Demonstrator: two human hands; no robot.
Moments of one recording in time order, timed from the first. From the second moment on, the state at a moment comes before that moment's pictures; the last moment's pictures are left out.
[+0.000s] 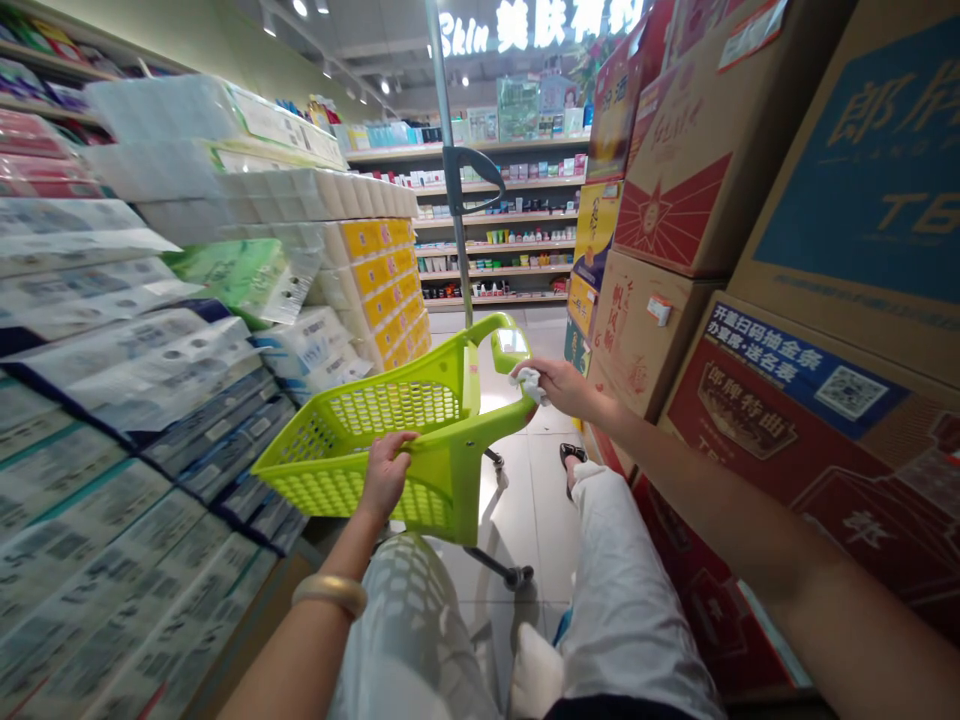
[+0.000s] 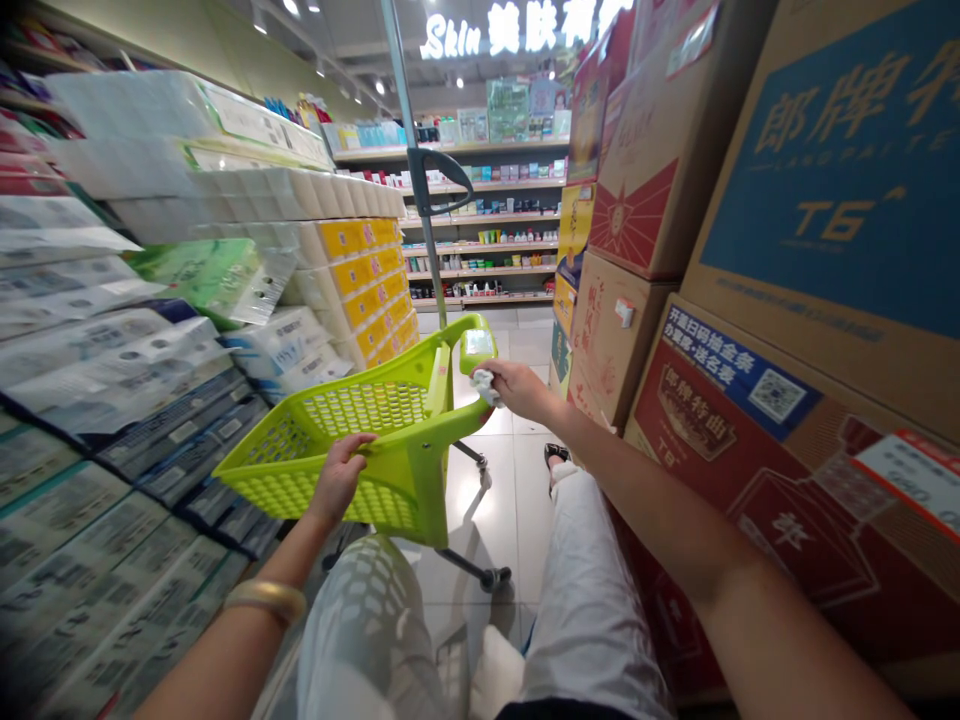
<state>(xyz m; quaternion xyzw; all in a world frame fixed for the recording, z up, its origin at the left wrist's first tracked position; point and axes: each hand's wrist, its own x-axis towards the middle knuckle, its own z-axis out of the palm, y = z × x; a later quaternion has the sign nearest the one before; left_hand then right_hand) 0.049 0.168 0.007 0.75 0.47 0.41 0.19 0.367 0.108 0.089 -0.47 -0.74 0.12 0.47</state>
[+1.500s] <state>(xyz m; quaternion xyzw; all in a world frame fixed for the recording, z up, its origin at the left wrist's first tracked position) 0.032 0.165 0.013 0.75 0.48 0.40 0.22 0.320 0.054 0.082 -0.37 -0.79 0.05 0.48</state>
